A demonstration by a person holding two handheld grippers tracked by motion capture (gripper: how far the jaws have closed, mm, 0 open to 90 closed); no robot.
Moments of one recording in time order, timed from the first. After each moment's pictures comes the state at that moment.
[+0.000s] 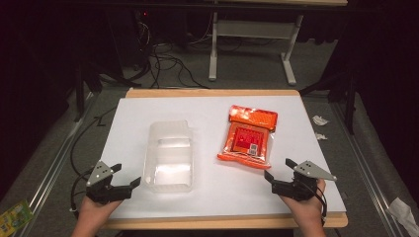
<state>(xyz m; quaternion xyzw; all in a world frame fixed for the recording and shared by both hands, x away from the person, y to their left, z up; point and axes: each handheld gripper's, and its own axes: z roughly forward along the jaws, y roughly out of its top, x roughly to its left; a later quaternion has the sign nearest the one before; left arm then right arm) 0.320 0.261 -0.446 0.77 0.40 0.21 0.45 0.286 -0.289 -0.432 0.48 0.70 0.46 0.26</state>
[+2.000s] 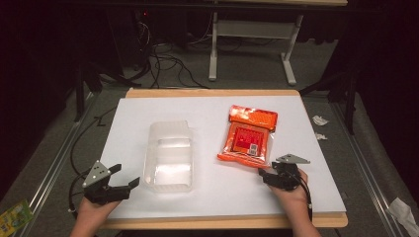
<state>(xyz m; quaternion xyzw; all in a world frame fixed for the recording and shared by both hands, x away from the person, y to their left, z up) 0.318 0.266 -0.446 0.77 0.40 0.19 0.46 0.337 -0.281 -0.479 0.54 0.74 0.35 0.20</state>
